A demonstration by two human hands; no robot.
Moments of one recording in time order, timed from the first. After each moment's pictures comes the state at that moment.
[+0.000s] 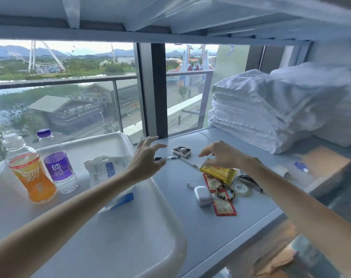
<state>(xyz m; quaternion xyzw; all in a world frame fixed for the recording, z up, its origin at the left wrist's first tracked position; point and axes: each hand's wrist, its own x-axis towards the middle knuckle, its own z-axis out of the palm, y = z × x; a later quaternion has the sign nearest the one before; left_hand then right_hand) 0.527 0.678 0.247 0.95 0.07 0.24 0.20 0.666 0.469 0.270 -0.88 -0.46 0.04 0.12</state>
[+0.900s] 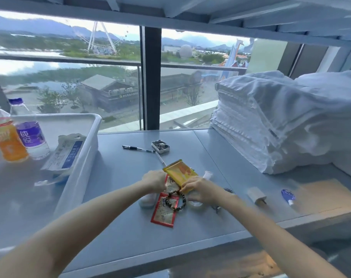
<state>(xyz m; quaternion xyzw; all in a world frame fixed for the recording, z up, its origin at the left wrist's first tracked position) 0.680 0.526 0.158 0.96 0.25 -0.06 0.09 0.789 0.365 0.158 -0.76 -0.63 0.12 0.10</state>
